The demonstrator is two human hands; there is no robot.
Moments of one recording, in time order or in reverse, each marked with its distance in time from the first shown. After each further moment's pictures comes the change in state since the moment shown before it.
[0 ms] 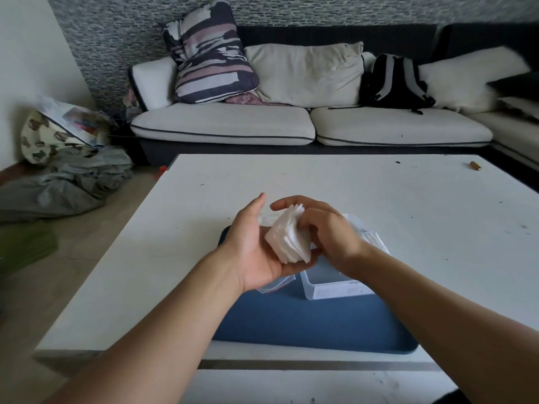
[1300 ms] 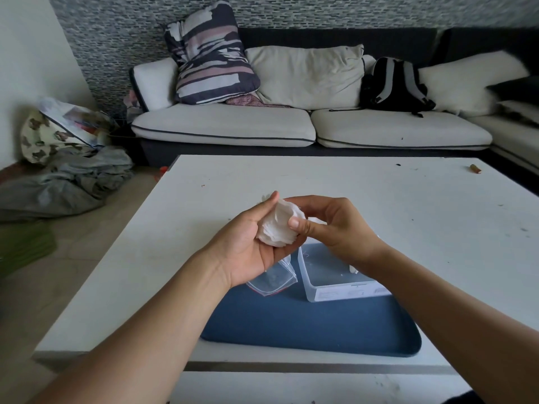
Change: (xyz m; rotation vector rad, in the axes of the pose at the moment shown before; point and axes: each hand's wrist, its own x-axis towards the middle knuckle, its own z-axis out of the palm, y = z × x) left_hand -0.005 0.010 -0.009 -0.025 -0.114 0.173; right_hand 0.003 0.005 -0.016 -0.172 -0.016 -0.346
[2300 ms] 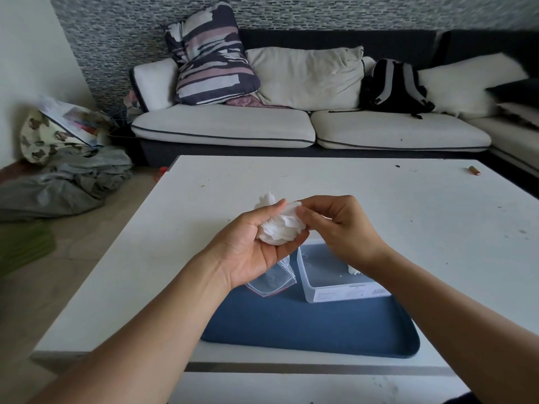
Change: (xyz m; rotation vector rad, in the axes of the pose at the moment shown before) left_hand 0.001 -0.002 -0.002 -0.070 -0.079 0.020; right_hand -0.001 -0.001 -0.002 -0.108 0.117 -0.040
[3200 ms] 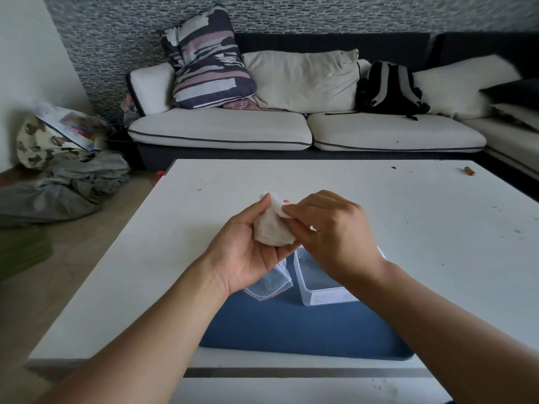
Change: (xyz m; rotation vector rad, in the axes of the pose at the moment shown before) left_hand 0.001 -0.001 0.004 -0.082 -0.044 0.000; right_hand -0.005 -0.018 0.011 -0.831 0.313 -0.617
